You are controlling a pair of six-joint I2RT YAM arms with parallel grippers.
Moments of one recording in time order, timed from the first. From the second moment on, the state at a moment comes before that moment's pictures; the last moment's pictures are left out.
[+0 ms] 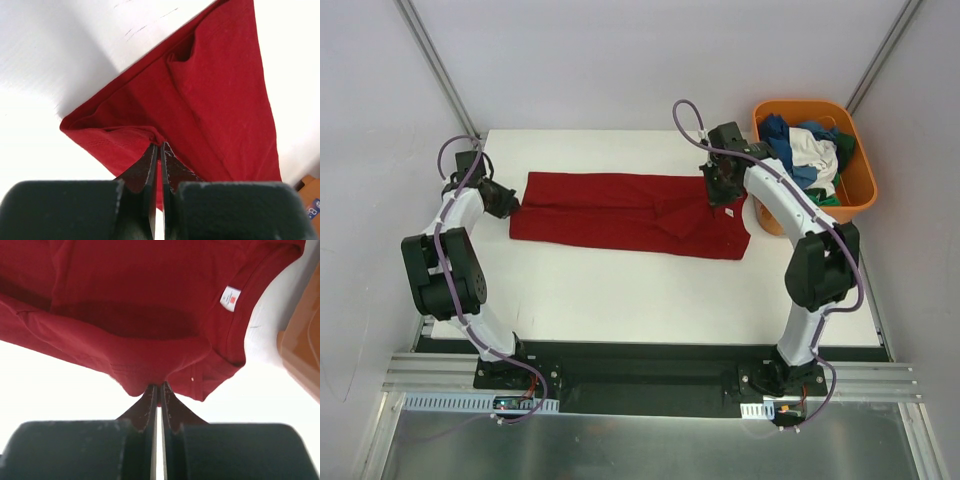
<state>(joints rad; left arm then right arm) 0.24 1.69 1.20 -0.47 0.13 -0.88 0.40 1.84 1.70 -0.97 0.06 0.12</state>
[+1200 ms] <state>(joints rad) 0.17 1.68 1.27 -0.45 0.18 -0.82 0.34 1.89 1.54 -0.70 -0.16 0.16</state>
